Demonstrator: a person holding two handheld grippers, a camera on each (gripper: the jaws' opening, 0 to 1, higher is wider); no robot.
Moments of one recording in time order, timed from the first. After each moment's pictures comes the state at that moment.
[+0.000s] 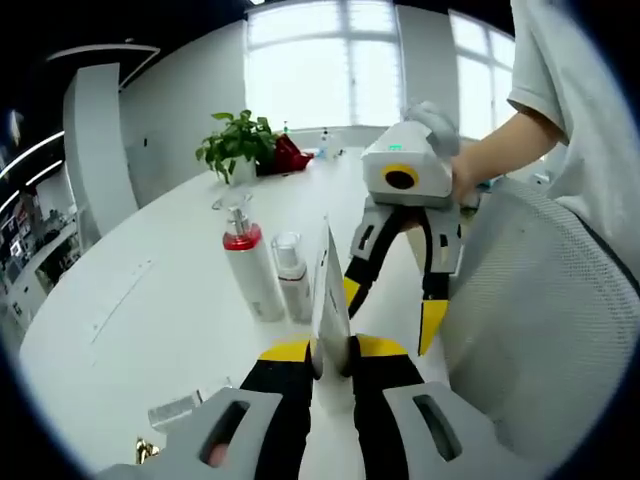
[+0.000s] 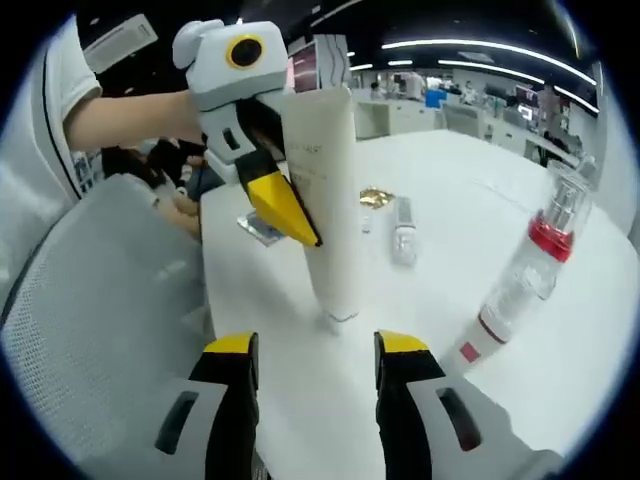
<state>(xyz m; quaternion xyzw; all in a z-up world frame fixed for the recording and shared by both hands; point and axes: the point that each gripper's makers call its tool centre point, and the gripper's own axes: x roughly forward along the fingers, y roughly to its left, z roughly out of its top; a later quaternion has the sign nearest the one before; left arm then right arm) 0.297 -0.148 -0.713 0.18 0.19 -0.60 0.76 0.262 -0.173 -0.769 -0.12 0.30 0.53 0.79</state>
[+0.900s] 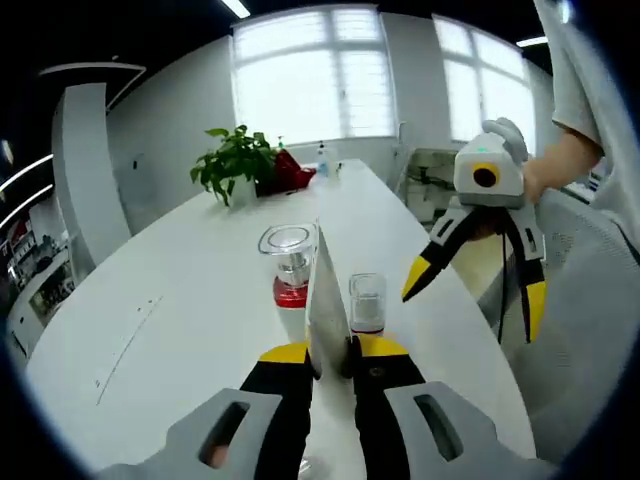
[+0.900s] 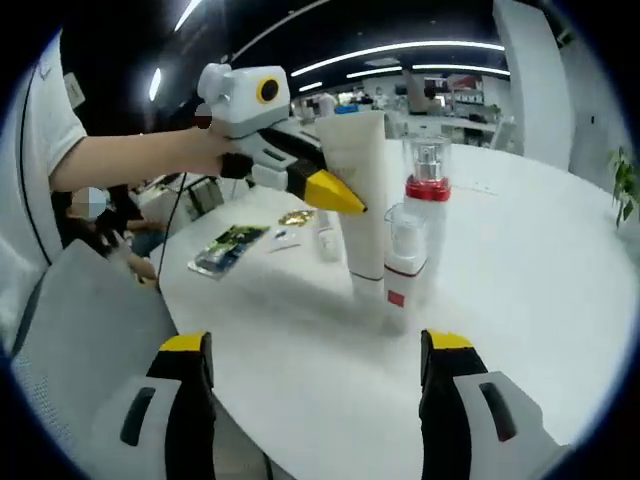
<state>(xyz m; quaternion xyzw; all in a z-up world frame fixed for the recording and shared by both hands) 0.378 -0.198 -0.706 0.19 0.15 -0.62 0.75 0.272 -0.218 -0.758 -0.04 0.29 0.40 0.87</state>
